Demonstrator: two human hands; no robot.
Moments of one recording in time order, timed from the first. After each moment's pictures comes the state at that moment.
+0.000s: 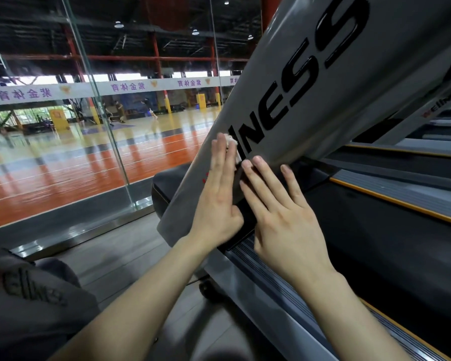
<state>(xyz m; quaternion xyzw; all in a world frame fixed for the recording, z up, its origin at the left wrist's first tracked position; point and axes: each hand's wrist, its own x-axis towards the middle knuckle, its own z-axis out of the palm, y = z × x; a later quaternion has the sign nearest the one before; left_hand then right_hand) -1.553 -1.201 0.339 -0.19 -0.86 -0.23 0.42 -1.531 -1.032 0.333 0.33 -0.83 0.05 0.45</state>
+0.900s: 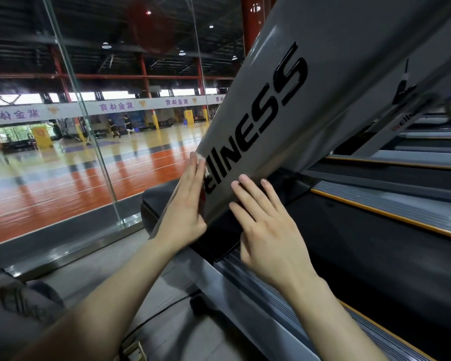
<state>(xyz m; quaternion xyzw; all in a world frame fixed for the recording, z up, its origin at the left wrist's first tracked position) -1.549 -1.241 0.362 -0.16 -0.90 -0.14 0.37 -1.519 -1.021 0.339 0.35 -0.82 0.11 0.43</state>
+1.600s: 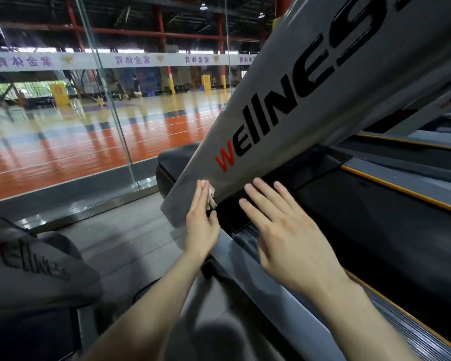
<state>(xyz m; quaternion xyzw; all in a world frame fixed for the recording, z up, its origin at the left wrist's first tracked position) -1.592 -1.282 0.203 0.04 -0.84 -0.38 0.39 -1.535 -1.047 0.285 0.41 -0.85 0.07 0.32</state>
